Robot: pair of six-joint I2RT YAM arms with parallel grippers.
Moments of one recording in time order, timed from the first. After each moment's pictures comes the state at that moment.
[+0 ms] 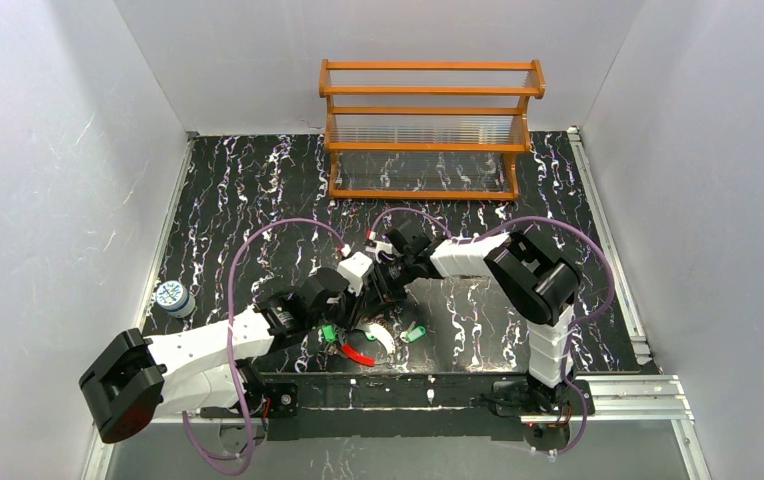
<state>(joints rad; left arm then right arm) -0.93 1.08 0.47 -0.07 -0.11 -0.23 0.82 1.94 1.05 -0.11 -0.78 0.60</state>
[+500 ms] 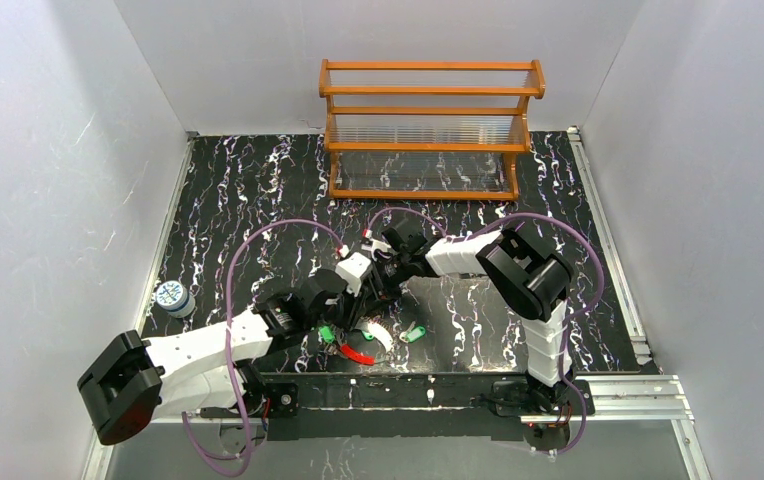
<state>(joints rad) -0.93 1.06 0.46 -0.07 -0.11 -0.24 0.82 2.00 1.09 -0.06 -0.81 0.64</state>
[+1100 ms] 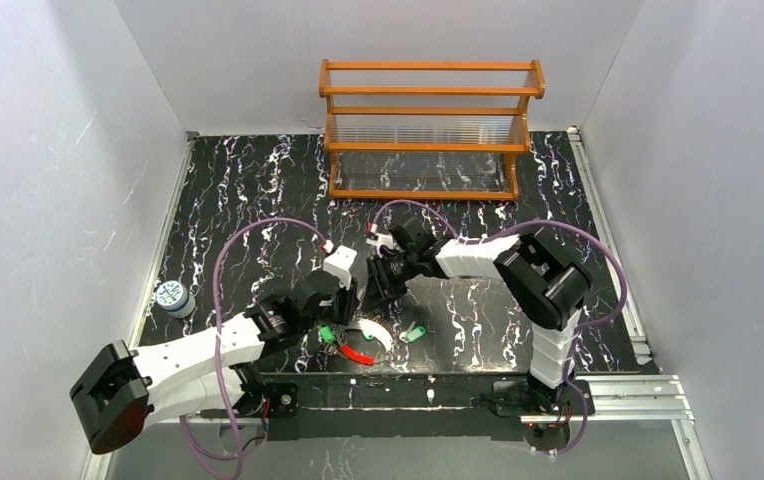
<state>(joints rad) -0.93 0.99 0.45 -0.10 -0.21 -0.34 0.81 1.90 1.04 -0.06 -0.75 0.59</state>
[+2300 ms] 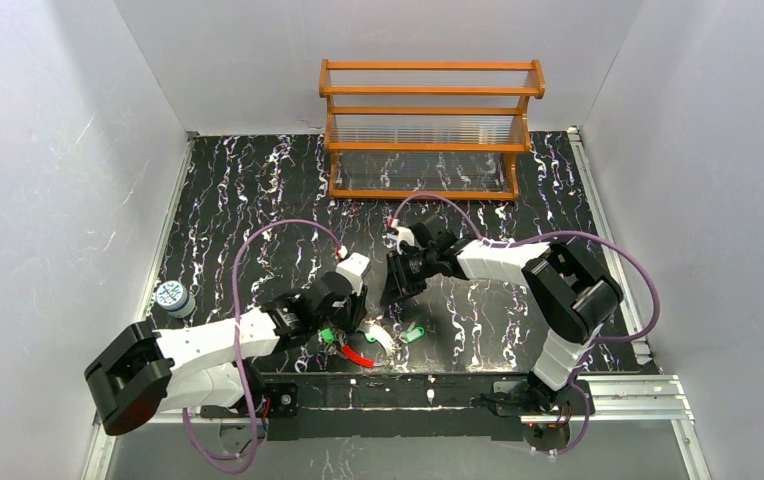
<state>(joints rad) -0.96 1.13 0.46 -0.07 -0.17 -0.40 0.75 1.74 0.93 -0.11 -0.65 0.51</state>
